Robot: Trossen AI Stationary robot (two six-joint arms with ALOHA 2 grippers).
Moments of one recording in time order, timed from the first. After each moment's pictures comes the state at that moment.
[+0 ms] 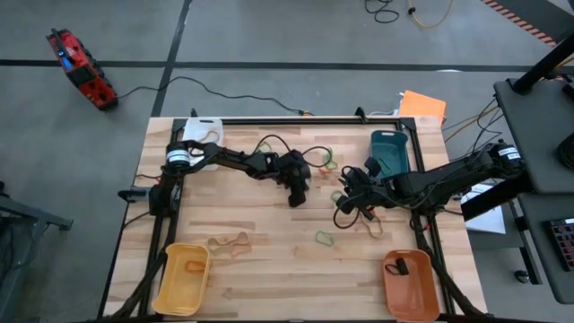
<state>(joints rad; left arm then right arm) 0.22 2.10 1.24 0.02 0.22 -0.04 0.18 1.21 0.71 -0.41 0.70 0.52</state>
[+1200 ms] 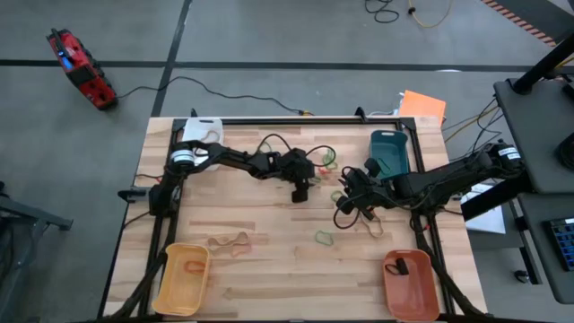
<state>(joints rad) 0.23 2.14 1.27 0.13 0.09 0.20 0.18 1.21 0.70 -0.38 0.70 0.52</state>
